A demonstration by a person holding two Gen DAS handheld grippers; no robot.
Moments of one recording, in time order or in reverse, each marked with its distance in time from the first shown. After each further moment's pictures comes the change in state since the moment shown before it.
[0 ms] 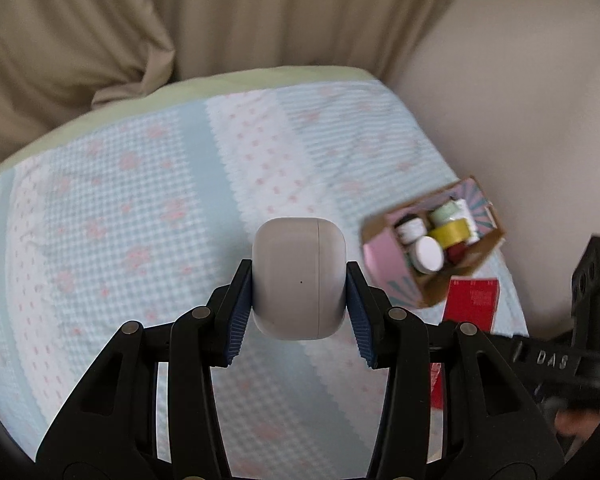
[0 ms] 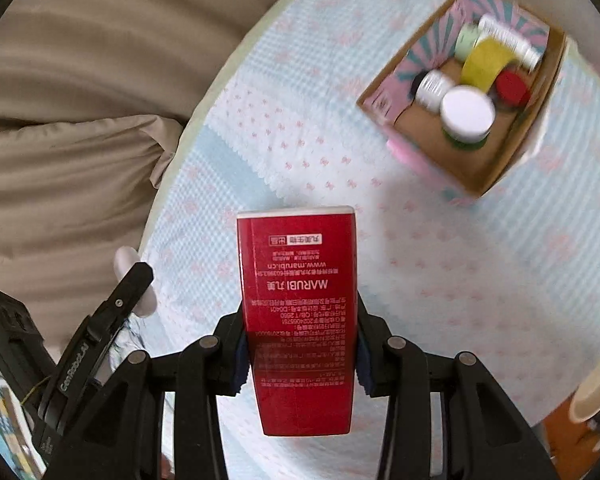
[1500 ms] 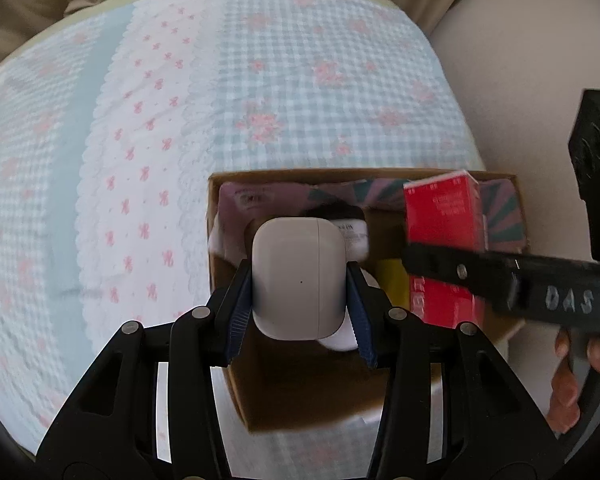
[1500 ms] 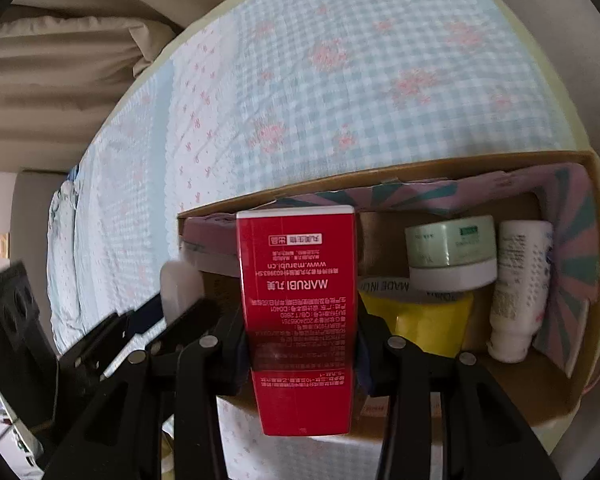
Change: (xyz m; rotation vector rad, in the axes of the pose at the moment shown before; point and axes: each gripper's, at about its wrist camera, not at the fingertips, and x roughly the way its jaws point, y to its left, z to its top) left arm 0.257 -0.196 0.014 -0.276 0.179 0.120; right arm 0.079 -0.127 0.262 -0.597 0.385 -0.064
